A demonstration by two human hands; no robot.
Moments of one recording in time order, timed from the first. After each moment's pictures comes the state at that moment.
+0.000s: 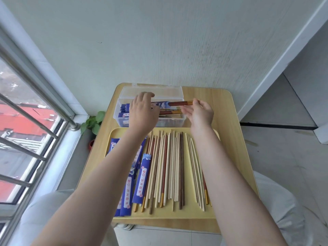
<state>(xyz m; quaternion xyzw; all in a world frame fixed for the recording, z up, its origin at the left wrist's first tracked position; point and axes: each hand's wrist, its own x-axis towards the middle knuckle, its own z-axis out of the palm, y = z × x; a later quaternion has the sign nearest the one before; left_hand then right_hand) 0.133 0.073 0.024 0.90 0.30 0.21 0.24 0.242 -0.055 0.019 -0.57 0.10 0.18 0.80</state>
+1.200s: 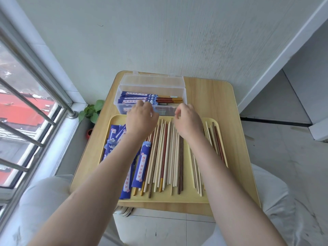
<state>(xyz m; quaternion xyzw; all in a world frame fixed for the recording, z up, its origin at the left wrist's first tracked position) 0.096 0.056 -0.008 0.91 0.34 0.15 0.18 0.190 -0.071 0.002 -0.92 -0.30 0.07 0.25</state>
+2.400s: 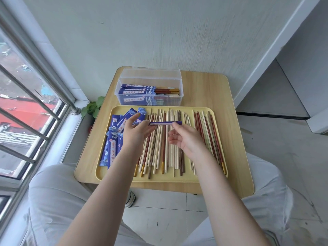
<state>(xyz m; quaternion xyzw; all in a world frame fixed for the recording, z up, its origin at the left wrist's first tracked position) 0.021 -0.006 -0.020 0.41 0.40 0.26 0.77 0.123 -0.143 -0.022 -0.57 -0.02 0.43 0.70</state>
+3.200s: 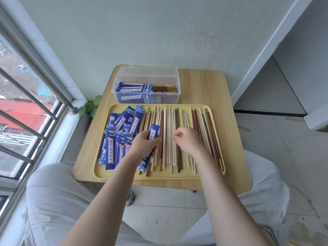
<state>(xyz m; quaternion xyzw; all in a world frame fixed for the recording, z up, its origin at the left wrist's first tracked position) 0.009 -0.026 -0.038 0.71 0.38 0.01 0.59 0.127 -0.156 -0.033 -0.88 -0.26 0.25 0.30</state>
